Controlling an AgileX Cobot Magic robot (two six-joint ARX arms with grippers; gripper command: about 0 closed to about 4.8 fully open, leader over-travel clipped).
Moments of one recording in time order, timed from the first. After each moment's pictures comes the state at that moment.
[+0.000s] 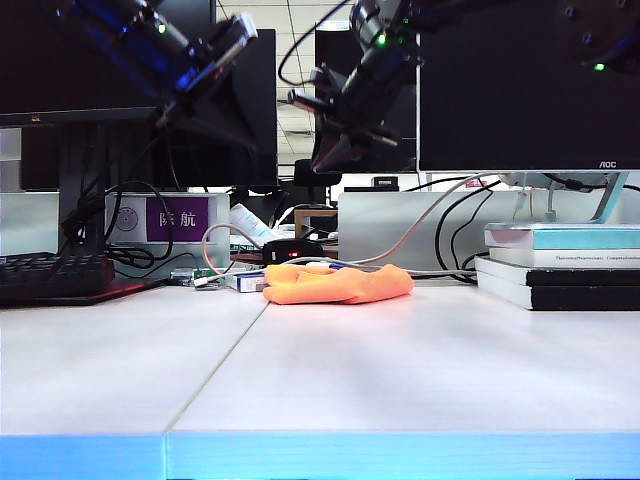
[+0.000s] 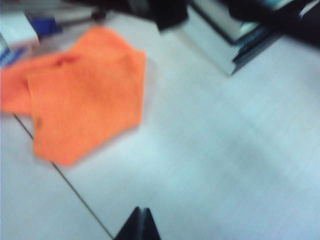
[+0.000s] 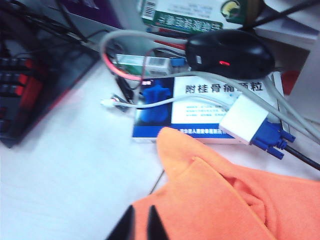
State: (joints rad) left arm -0.32 1.77 1.58 -0.50 0.54 0.15; right arm 0.41 2.60 2.94 -0.93 -0.24 0.09
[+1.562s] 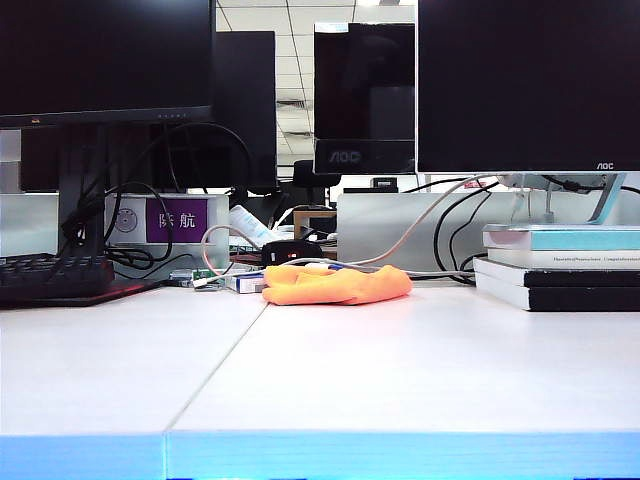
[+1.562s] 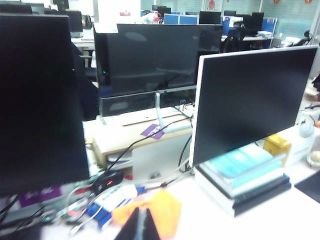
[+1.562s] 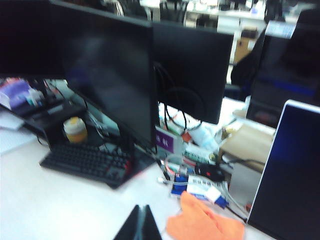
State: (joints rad) left arm -0.32 0.89 1.59 -0.66 0.23 0.01; right arm 0.41 1.62 2.94 -1.39 -0.27 -0.02
